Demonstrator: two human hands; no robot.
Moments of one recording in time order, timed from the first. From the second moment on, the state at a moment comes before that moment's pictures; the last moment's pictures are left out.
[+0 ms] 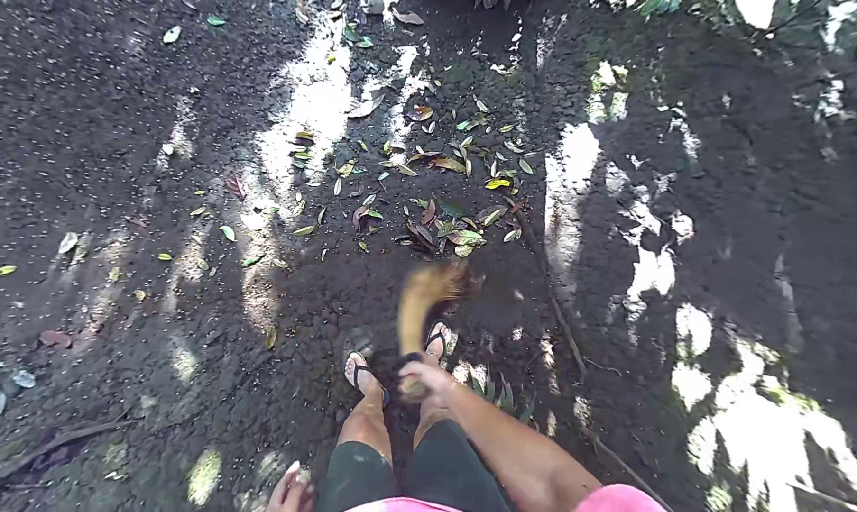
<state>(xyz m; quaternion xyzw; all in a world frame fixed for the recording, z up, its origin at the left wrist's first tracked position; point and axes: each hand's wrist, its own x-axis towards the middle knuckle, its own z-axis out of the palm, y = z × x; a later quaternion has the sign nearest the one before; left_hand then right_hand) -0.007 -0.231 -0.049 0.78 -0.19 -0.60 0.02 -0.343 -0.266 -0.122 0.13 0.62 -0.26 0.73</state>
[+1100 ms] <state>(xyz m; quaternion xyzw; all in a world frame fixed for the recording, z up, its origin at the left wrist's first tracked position) -0.255 -0.267 -0.064 0.72 0.13 -0.61 0.32 -0.565 -0.130 -0.063 0.00 0.71 -0.15 0.69</state>
